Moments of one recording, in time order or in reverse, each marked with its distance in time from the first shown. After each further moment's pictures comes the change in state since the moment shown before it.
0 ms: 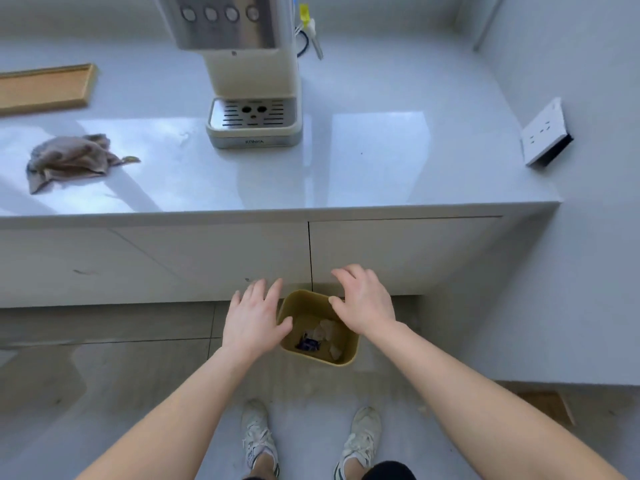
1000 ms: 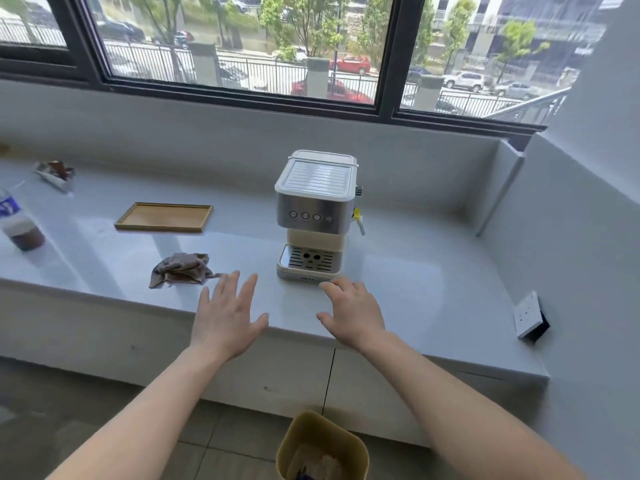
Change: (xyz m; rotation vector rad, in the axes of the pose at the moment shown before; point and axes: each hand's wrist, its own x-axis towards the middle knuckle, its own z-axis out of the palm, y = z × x) left_hand 0.013 -0.064 -0.245 0.013 0.384 -0.218; right_hand 0.086 -0.146 -0.201 -0.164 0.109 -0.343
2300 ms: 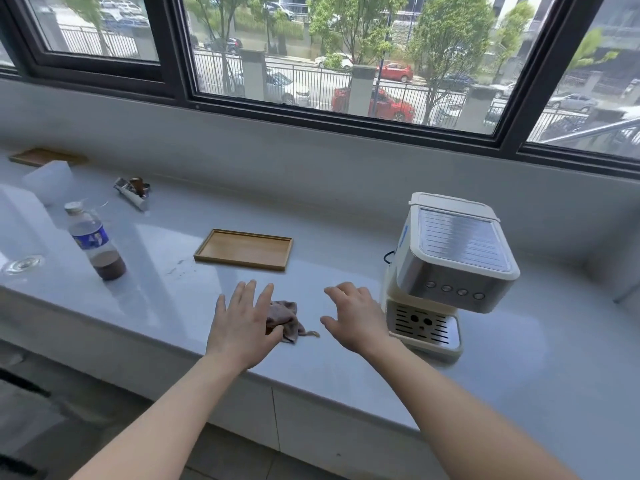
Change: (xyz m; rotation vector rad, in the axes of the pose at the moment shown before) left_hand 0.130 -0.224 -0.002 0.066 -0.078 -0.084; right_hand 0.226 -0.183 0.058 0.034 -0.074 -0.068
